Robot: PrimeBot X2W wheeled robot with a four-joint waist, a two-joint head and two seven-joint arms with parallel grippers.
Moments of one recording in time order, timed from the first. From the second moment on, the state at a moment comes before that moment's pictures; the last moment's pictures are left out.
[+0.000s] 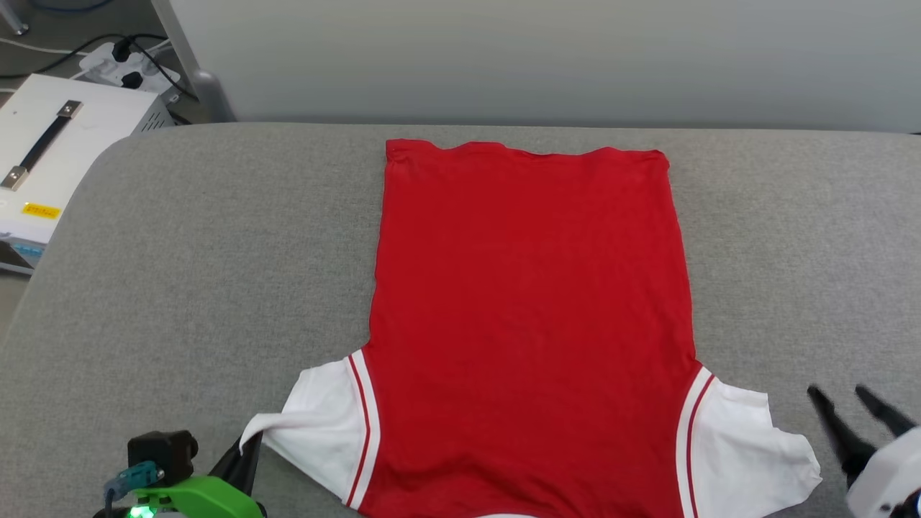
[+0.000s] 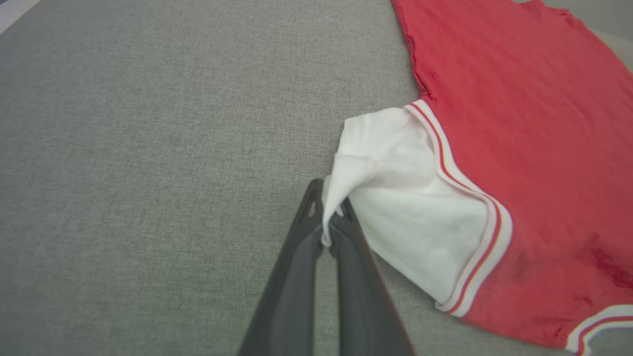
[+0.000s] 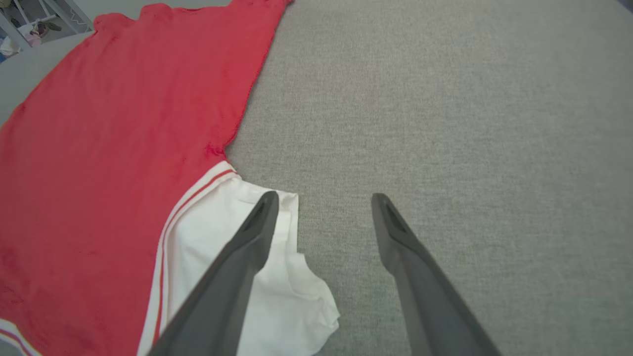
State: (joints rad) left arm -0.07 0.68 -0.70 0.16 -1.01 0.20 -0.23; right arm 0.10 -0.45 0.05 0.13 0.61 0.13 0.13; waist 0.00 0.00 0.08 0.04
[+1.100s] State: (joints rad) left arm -0.35 0.49 -0.67 -0.08 -0.71 0.24 -0.26; right arm -1.17 -0.56 0.18 0.61 0.46 0.13 0.98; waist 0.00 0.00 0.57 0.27
